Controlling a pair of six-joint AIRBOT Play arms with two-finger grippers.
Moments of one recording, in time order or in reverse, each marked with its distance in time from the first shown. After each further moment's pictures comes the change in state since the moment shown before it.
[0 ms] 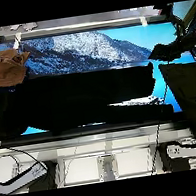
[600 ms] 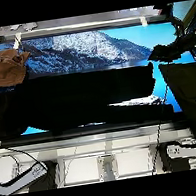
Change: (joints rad) left arm -0.002 0.016 0.000 0.015 -0.011 -0.010; right arm 0.006 0.000 0.000 0.001 0.018 -0.010
